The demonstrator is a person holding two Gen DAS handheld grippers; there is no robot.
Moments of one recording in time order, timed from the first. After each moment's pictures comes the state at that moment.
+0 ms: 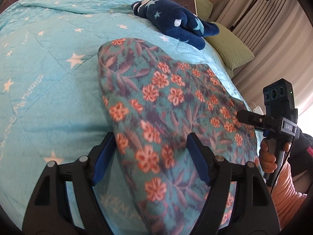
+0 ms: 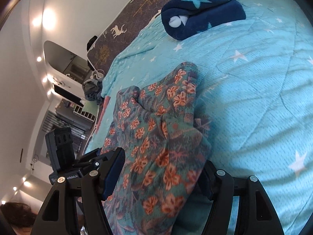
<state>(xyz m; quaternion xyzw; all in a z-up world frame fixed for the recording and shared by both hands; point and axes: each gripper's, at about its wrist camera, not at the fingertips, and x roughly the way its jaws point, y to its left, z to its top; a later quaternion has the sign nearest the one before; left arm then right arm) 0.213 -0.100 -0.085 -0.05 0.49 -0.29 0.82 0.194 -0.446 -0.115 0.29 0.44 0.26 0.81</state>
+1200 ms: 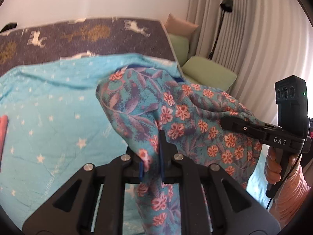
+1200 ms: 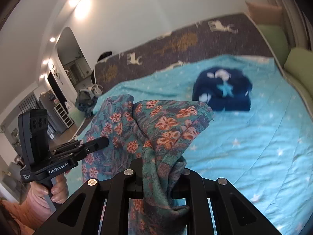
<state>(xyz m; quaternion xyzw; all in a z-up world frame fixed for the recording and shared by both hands) 0.160 -0.116 0.049 0.01 0.29 -0.31 0.90 0.109 -0.414 0.024 0.13 0.26 0.17 0.94</state>
